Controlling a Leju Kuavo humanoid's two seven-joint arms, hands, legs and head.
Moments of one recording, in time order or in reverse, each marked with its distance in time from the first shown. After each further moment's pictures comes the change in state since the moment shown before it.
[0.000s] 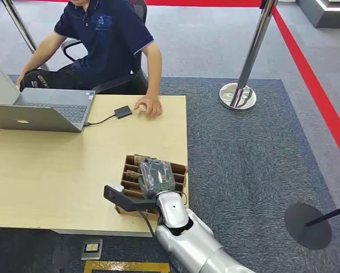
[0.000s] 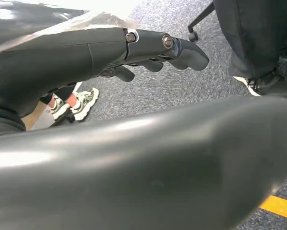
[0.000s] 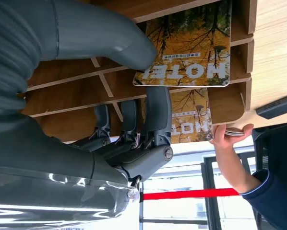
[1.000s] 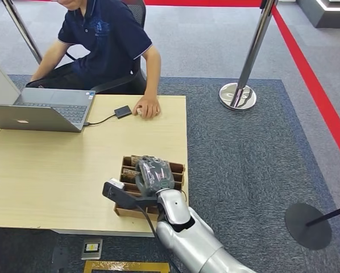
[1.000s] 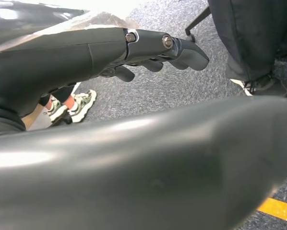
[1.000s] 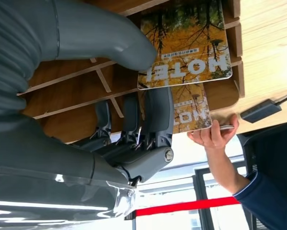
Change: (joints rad) left arm 0.000 0.004 0.000 0.000 -0.003 0.003 -0.013; right arm 0.002 -0.001 -0.023 -0.040 -0.078 0.006 -0.073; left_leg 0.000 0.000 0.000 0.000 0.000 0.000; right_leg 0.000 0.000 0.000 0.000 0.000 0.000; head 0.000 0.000
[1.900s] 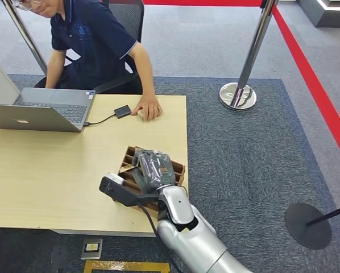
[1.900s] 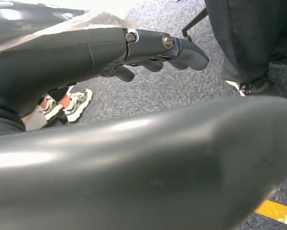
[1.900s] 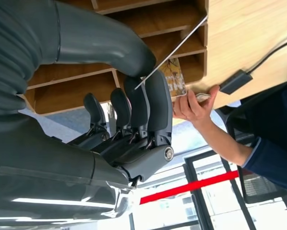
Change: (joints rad) left arm 0.002 0.003 0.000 0.000 0.018 0.012 -0.032; right arm 0.040 -0.026 0.000 -0.191 -0.024 0.025 -0.009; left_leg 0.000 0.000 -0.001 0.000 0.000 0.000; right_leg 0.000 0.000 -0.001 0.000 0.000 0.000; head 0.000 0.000
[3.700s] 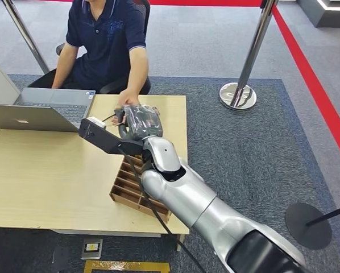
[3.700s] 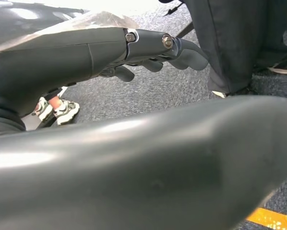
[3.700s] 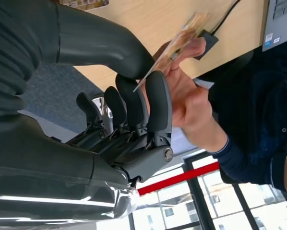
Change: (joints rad) left arm 0.018 0.000 -0.015 0.001 -0.027 0.030 -0.062; right arm -0.422 0.060 0.120 0.192 -0.332 0.056 0.180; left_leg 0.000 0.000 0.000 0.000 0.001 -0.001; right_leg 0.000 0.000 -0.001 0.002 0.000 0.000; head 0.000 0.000
